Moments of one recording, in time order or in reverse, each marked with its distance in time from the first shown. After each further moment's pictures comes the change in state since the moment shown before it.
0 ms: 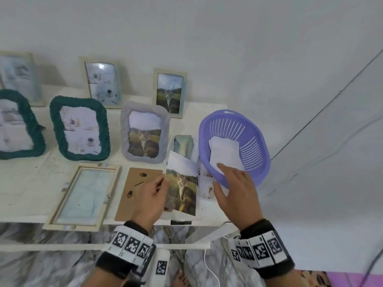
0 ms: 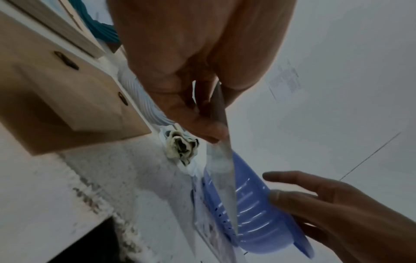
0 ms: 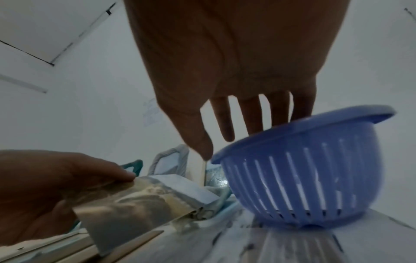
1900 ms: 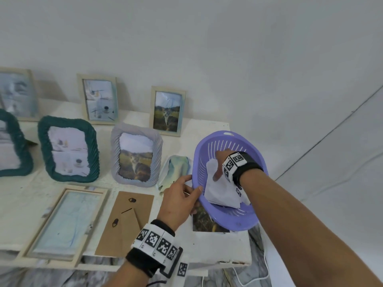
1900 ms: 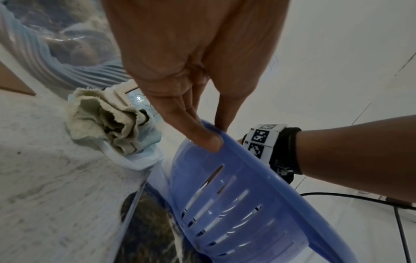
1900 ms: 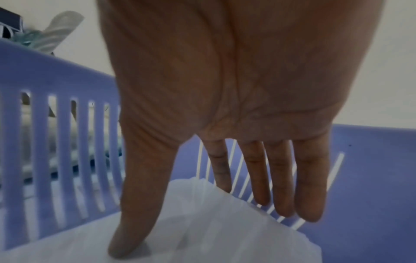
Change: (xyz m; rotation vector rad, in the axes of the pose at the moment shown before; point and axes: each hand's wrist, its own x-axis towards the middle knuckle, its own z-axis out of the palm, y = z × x) left_hand 0.067 0.035 0.078 -0.012 -0.058 0.032; right_hand 0.210 0.084 0.063 -0.614 -0.859 -0.009
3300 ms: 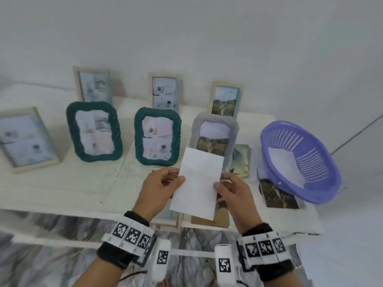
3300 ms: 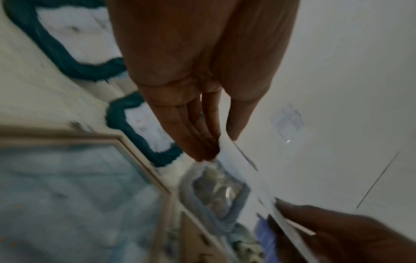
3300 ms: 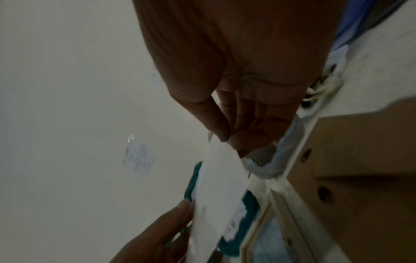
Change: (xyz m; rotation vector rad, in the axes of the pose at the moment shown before) left_hand -0.065 -0.037 -0.258 -0.017 0.063 0.055; right_hand -0.173 -0.266 0.009 1.744 0.395 -0.019
